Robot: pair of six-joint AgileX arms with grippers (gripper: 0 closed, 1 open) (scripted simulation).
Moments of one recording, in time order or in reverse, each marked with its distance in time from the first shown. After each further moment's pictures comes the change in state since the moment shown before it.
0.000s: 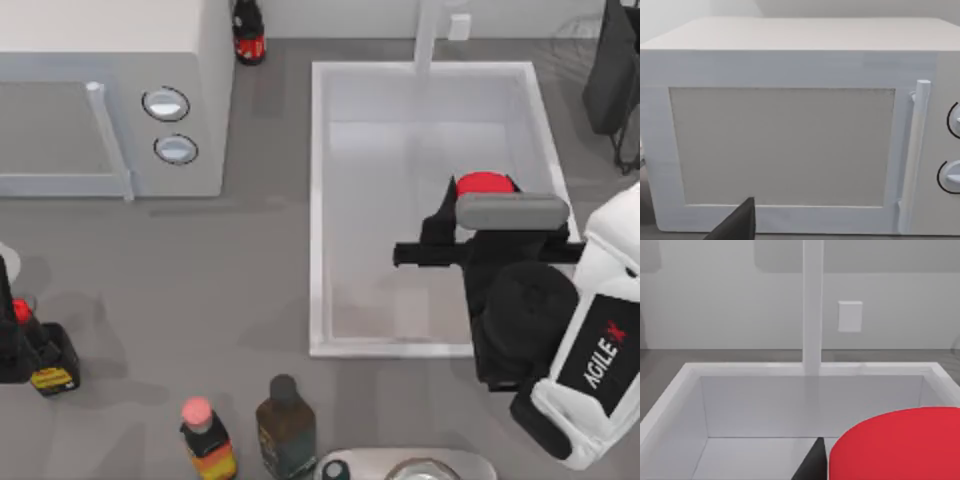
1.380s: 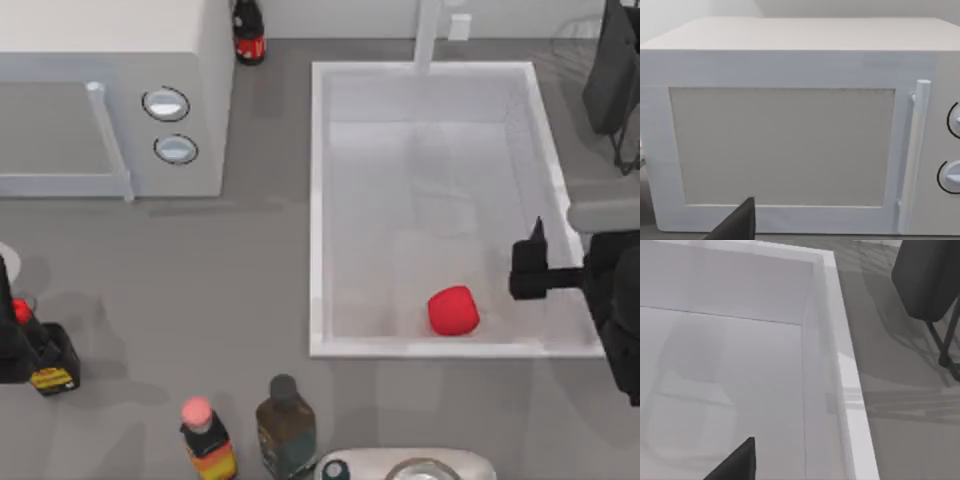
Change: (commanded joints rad) left arm 0.000 0.000 0.000 0.000 0.000 0.000; right arm -0.263 -0.378 -0.268 -0.430 -0.233 -0.013
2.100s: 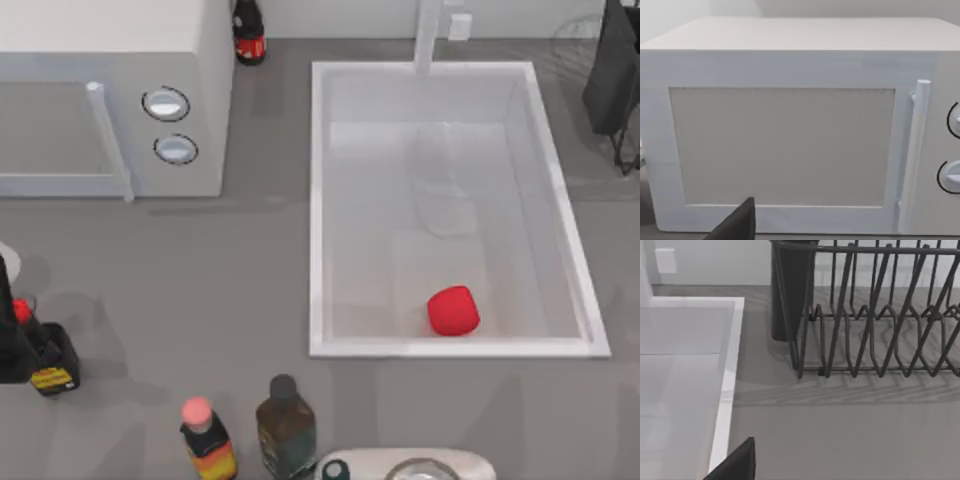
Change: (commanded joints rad) left arm 0.000 0.000 0.000 0.000 0.000 0.000; right arm -0.349 -1.364 -0.310 -0.944 -0.320 -0.016
